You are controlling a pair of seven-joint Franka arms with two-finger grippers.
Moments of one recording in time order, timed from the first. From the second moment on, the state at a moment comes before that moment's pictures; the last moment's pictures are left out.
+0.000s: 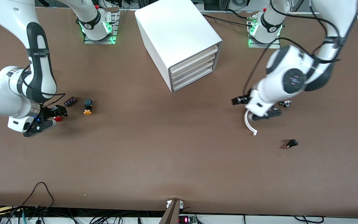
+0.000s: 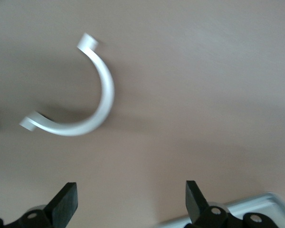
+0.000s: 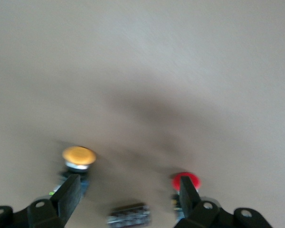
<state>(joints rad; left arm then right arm) 0.32 0.36 -0.64 -1.81 0.08 1.92 -0.52 0.45 0.47 -0.56 -1.79 0.29 2.07 -0.66</state>
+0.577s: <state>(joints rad) 0.09 0.14 -0.13 -1.78 0.04 1.72 -0.14 0.55 0.36 -0.57 -1.57 0.21 1.69 -0.44</state>
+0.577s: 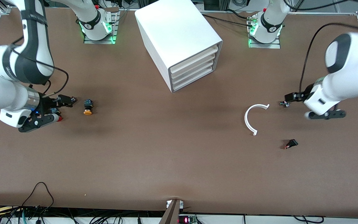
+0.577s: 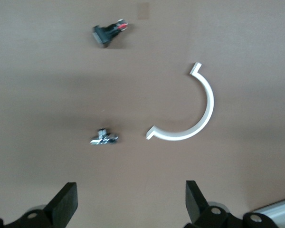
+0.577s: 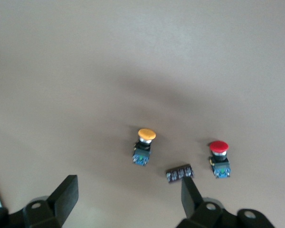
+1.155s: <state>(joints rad) 0.08 -0.05 0.00 -1.79 0.04 1.55 -0.05 0.35 0.14 -0.32 -1.54 0.09 1.57 -0.44</state>
